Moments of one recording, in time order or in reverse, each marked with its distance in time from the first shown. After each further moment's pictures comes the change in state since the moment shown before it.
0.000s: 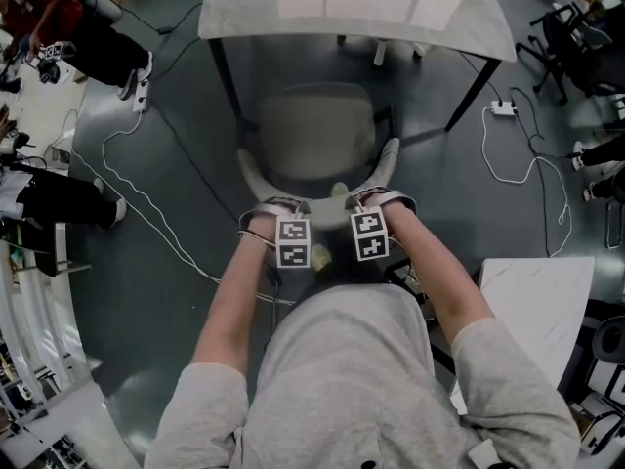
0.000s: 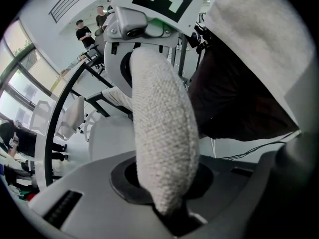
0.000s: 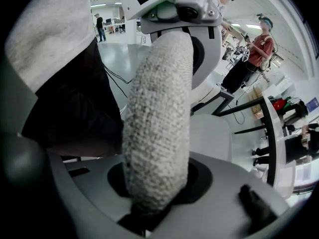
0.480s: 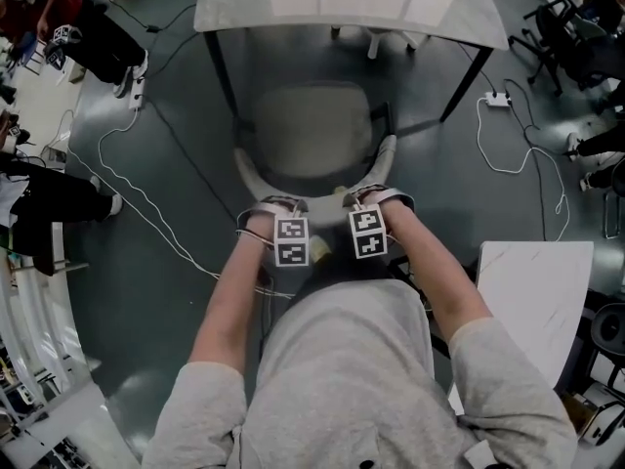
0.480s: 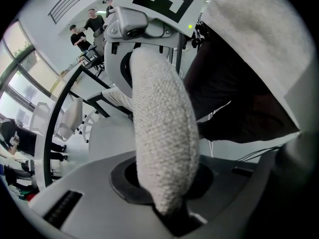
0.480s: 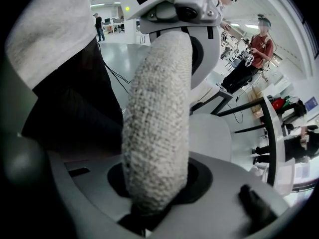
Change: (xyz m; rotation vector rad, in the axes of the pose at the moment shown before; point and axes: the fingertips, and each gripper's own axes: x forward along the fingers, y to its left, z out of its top) left arm -0.005 -0.036 0.008 0.005 -0.001 0.000; right arm -0.005 0.035 0.012 0.013 0.006 -0.009
